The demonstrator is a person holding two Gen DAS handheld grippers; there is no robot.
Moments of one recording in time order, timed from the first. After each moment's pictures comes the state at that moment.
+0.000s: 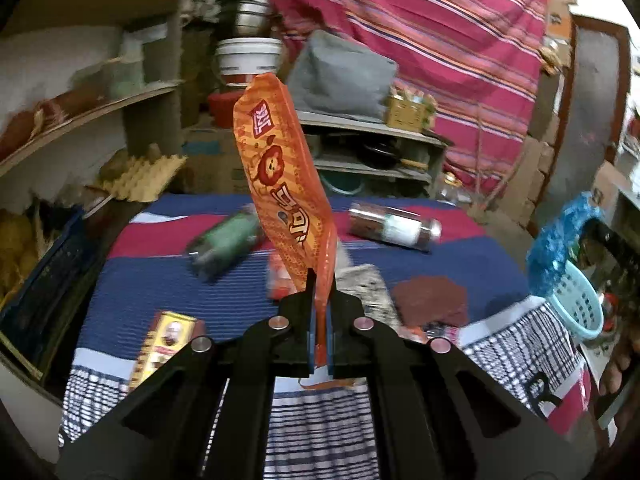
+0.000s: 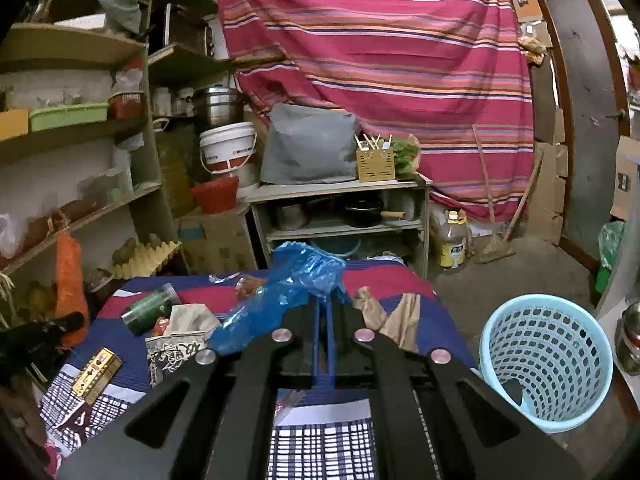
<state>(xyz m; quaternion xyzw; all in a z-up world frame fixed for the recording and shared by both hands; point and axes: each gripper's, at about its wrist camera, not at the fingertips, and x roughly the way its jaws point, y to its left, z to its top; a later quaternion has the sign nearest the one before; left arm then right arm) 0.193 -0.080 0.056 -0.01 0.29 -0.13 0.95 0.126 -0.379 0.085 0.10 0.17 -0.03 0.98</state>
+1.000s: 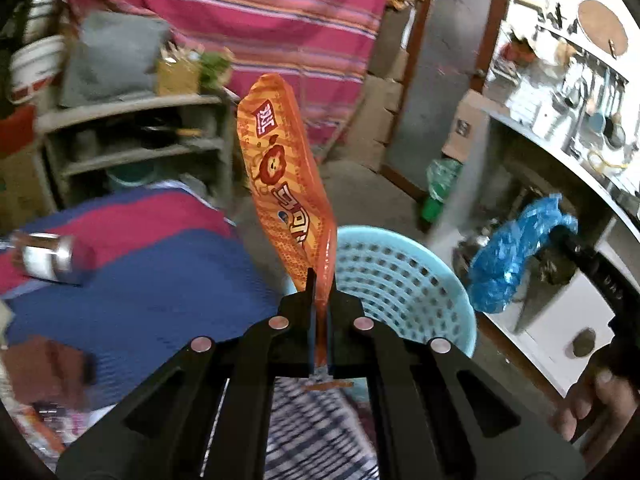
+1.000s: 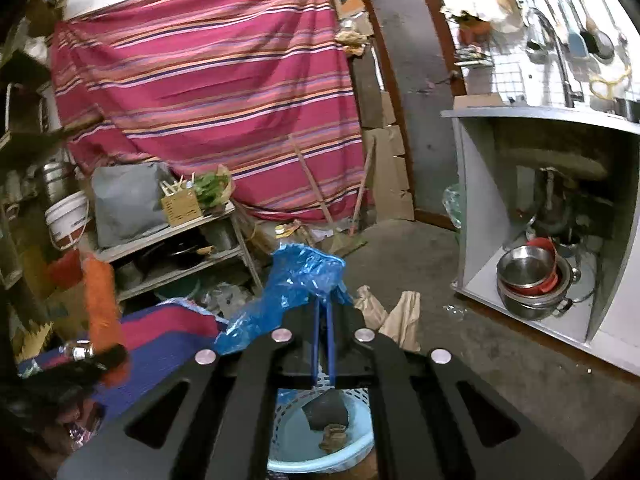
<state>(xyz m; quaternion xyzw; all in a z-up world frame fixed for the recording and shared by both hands) 0.193 -0.448 0.026 0.03 0.33 -0.40 0.86 0.024 -0.637 0.062 0.18 0.14 -0.32 0.92</state>
